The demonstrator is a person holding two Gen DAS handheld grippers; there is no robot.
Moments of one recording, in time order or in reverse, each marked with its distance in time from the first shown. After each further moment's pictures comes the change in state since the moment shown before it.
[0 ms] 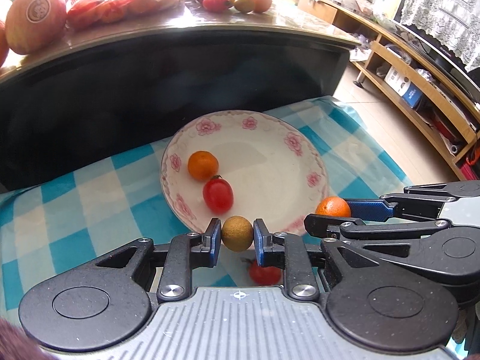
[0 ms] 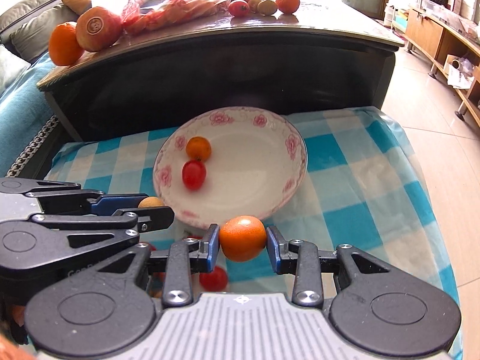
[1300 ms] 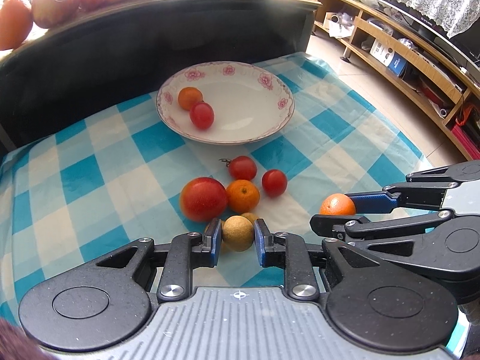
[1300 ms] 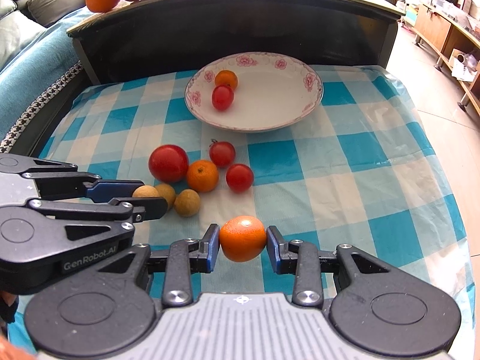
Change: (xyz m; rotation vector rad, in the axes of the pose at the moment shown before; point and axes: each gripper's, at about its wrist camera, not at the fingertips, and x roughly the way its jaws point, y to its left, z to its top) left arm -0.048 -0.023 -0.084 0.070 0.029 0.013; right arm -0.036 0.027 -0.083 -0.055 0.062 -0.001
